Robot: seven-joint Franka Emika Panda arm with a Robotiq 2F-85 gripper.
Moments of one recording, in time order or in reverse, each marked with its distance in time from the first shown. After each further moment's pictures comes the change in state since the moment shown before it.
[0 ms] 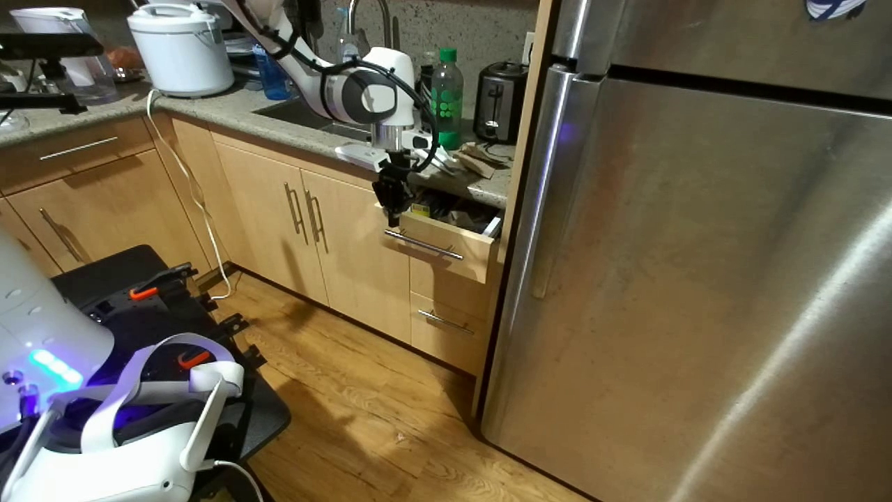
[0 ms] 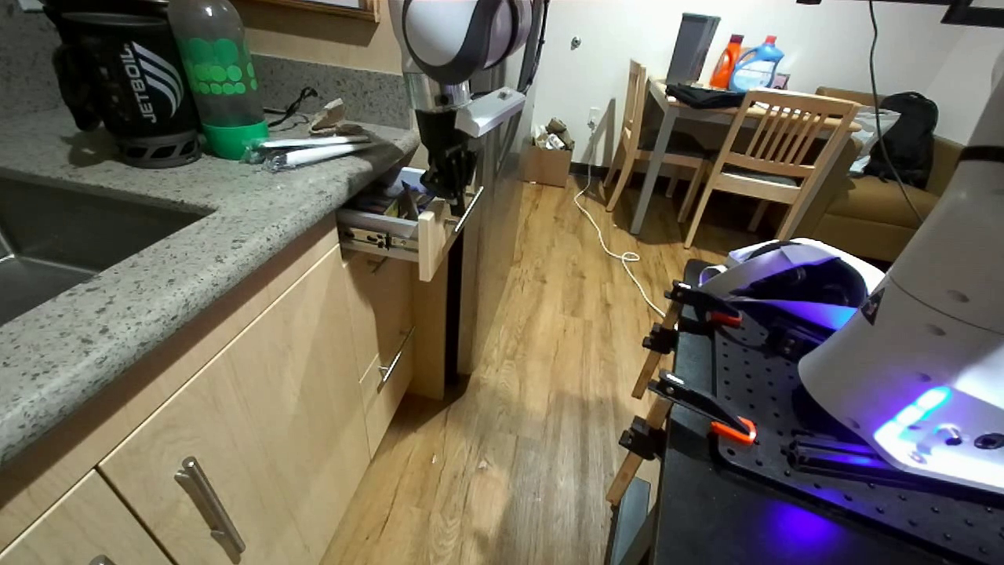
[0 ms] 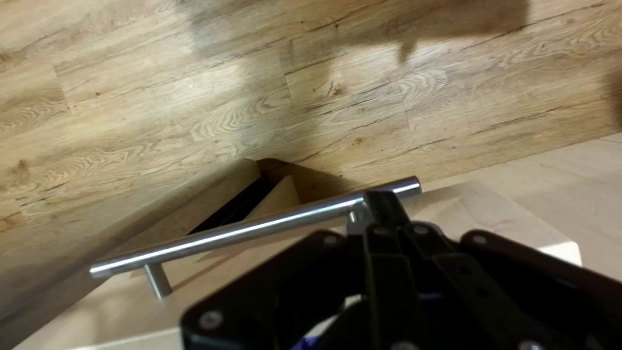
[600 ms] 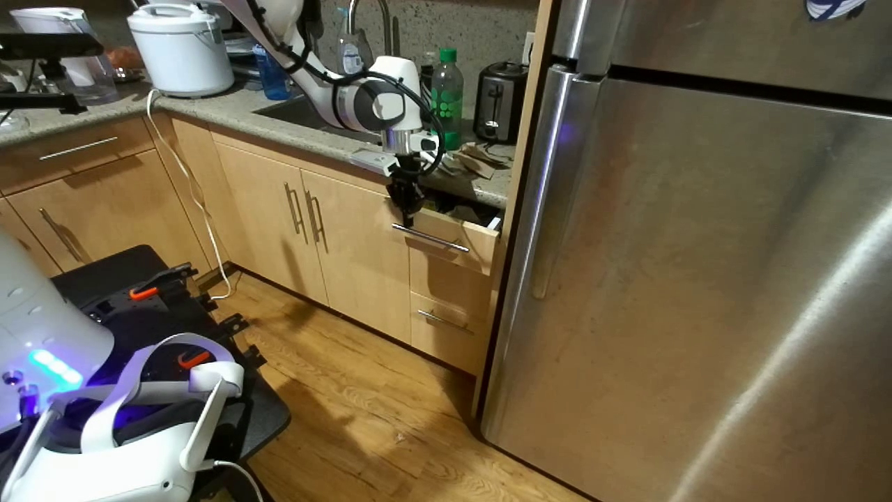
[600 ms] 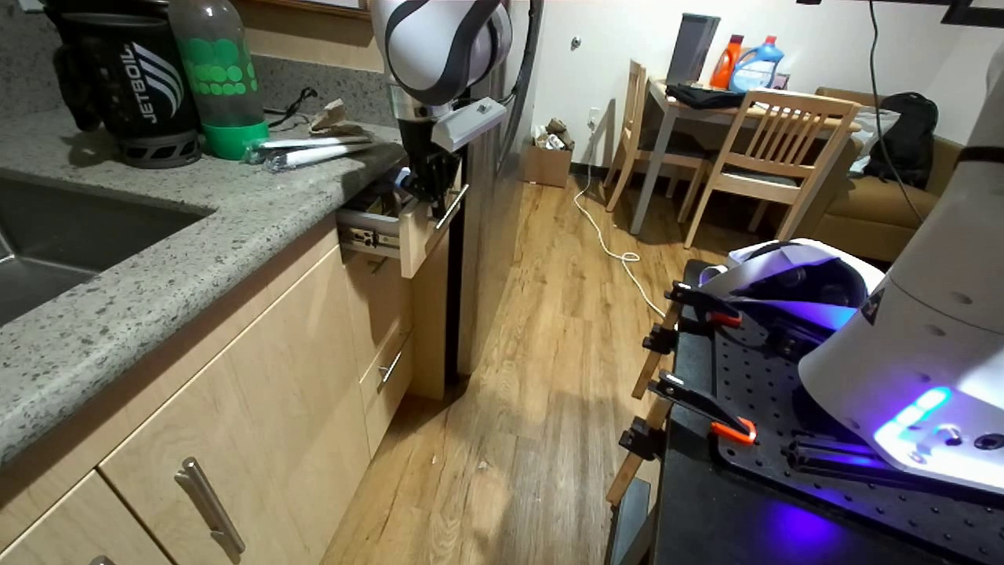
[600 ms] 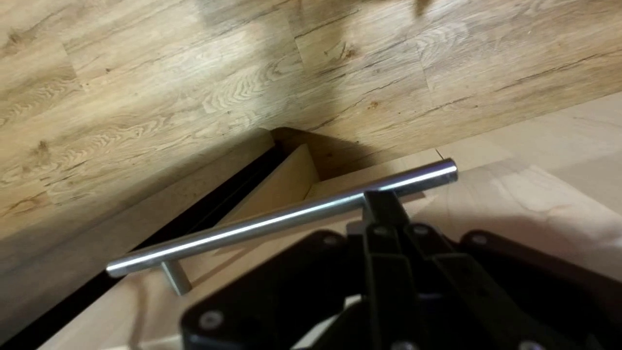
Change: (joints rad) arm 0.038 0.097 -0.039 0.106 -0.014 0.052 0.076
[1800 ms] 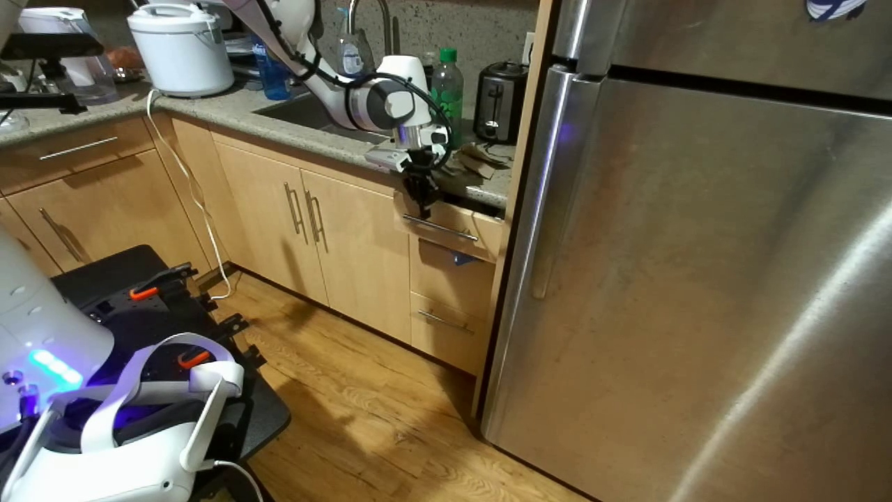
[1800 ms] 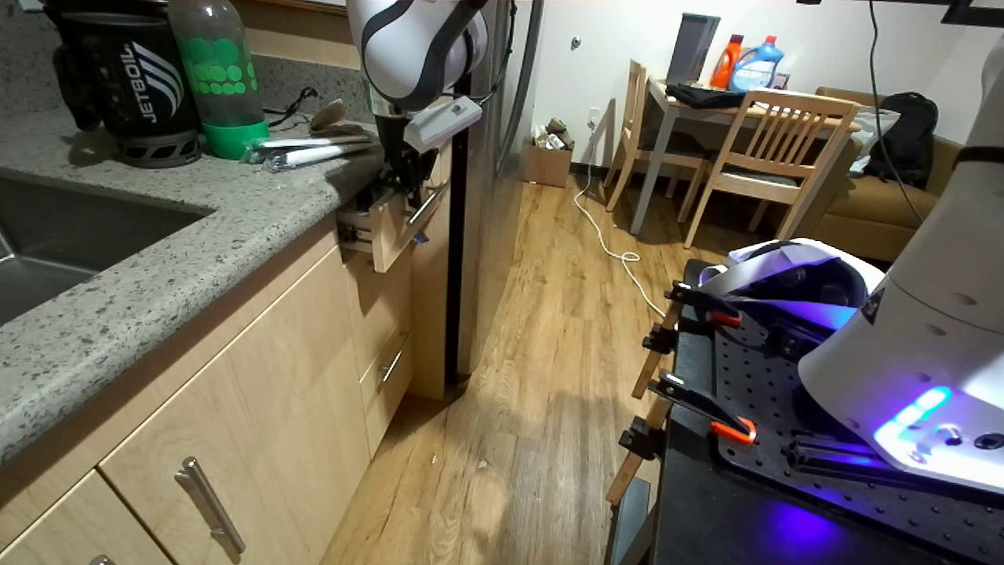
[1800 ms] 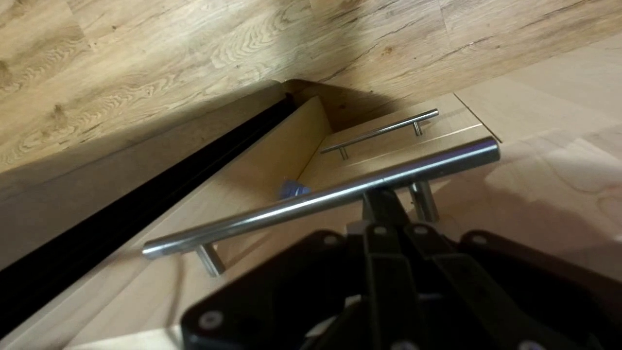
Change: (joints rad) arm 0.043 0.095 -0.044 0.146 -0.004 0.031 0.059
